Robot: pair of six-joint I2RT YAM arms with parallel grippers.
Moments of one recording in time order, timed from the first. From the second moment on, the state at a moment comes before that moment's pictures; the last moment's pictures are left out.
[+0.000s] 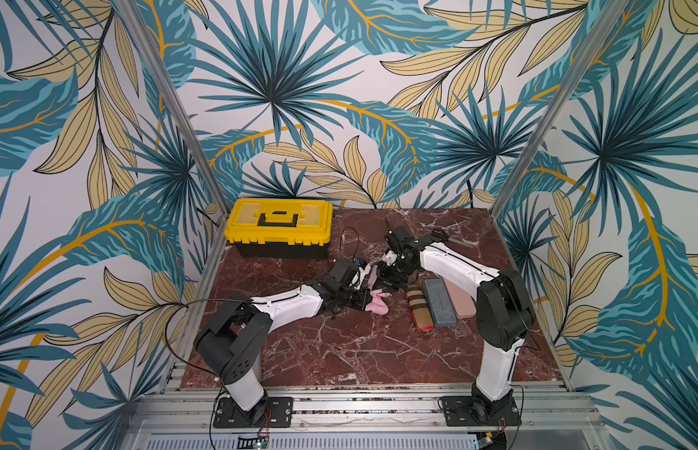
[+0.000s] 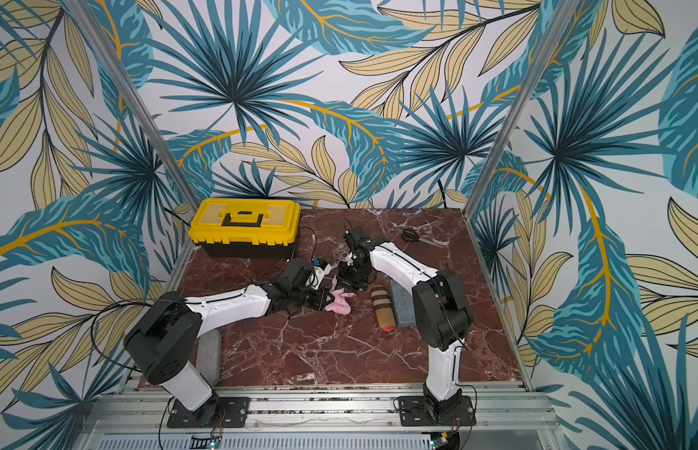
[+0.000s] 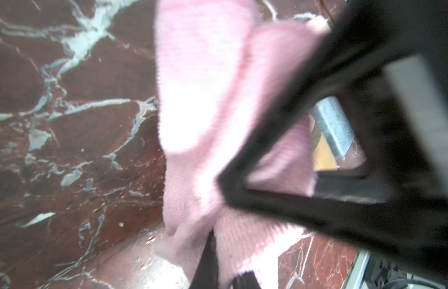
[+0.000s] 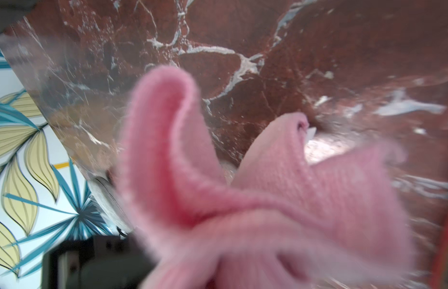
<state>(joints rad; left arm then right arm) -0.66 1.69 0.96 -0.13 0.33 -0.43 0.47 1.91 1.50 -0.90 -0.41 0.69</state>
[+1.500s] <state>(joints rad) -0.59 1.45 0.84 -0.34 0.34 -0.44 0.62 2.06 1.56 -0.92 -0.21 0.68</state>
